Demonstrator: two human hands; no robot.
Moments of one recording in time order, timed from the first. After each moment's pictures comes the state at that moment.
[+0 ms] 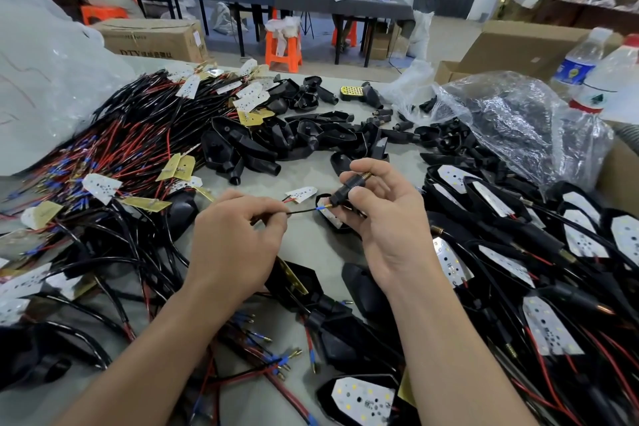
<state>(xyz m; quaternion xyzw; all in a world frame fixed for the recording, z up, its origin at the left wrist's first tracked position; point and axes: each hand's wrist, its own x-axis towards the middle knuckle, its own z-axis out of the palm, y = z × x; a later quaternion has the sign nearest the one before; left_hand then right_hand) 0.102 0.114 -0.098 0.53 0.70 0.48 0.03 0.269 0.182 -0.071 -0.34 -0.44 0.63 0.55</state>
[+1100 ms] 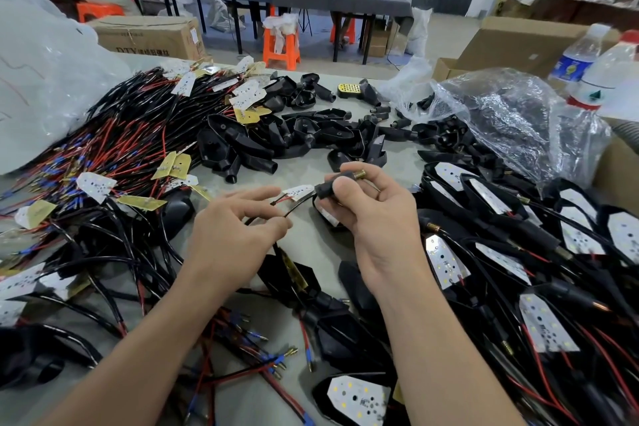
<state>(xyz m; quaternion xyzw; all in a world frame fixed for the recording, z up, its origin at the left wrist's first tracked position) 0.097 0.115 -0.091 0.51 0.68 0.48 0.19 0.262 0.173 -0.069 -0.32 -0.41 0.65 0.56</state>
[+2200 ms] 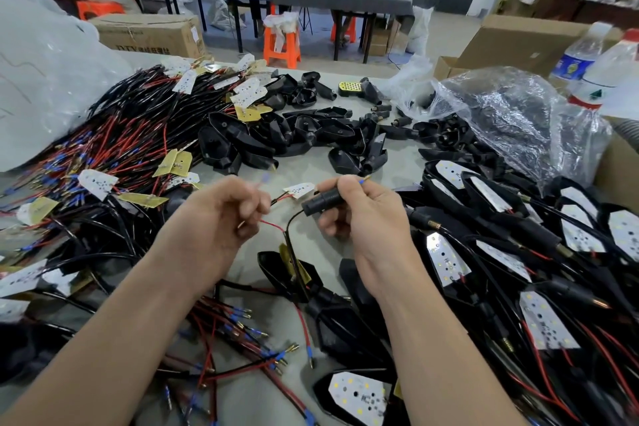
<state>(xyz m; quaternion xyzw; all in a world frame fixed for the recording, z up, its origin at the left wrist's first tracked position) 0.081 0.116 -0.073 0.32 0.49 0.61 0.53 0.259 0.174 -0.076 -0.40 -0.47 0.63 0.47</state>
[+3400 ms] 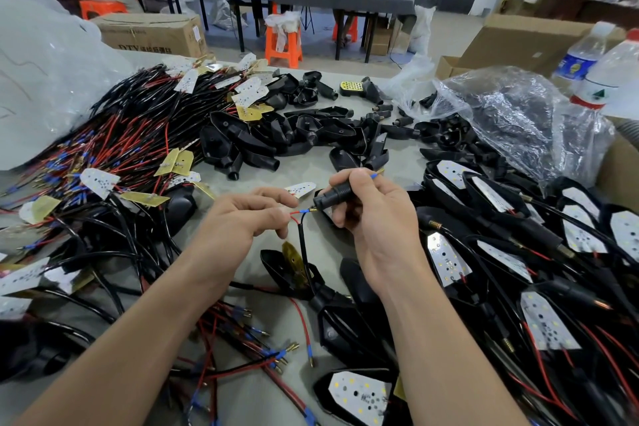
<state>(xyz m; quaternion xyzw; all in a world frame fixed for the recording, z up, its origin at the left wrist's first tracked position) 0.098 0.113 -0.079 0.46 0.54 0.54 0.44 0.261 0.178 -0.075 -0.36 -0.46 0.62 0.52</state>
